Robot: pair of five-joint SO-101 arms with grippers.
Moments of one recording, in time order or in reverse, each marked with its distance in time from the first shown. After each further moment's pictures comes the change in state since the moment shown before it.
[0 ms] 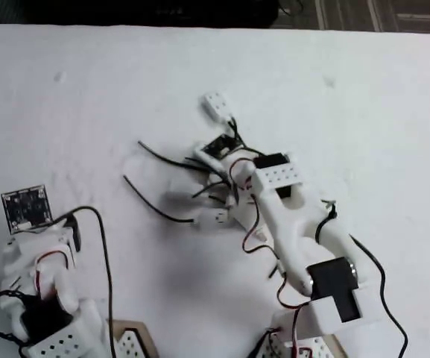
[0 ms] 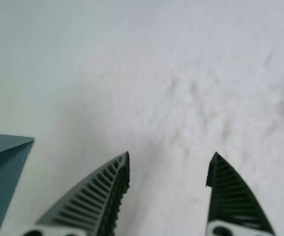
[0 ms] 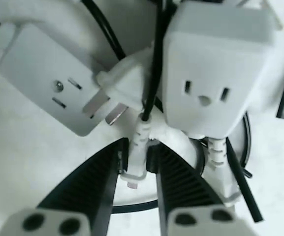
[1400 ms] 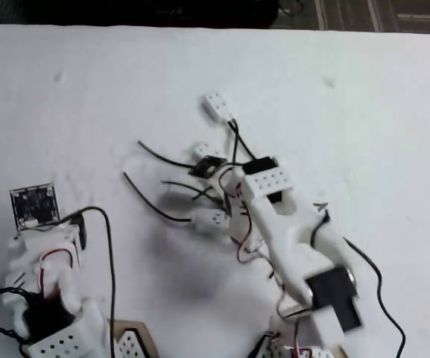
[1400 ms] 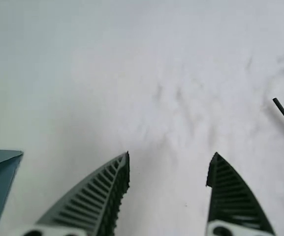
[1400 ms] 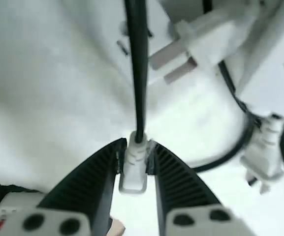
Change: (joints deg) left arm 3.5 -0.1 0.0 -1.0 0.1; right arm -4.7 -6.9 0.5 12.4 3.6
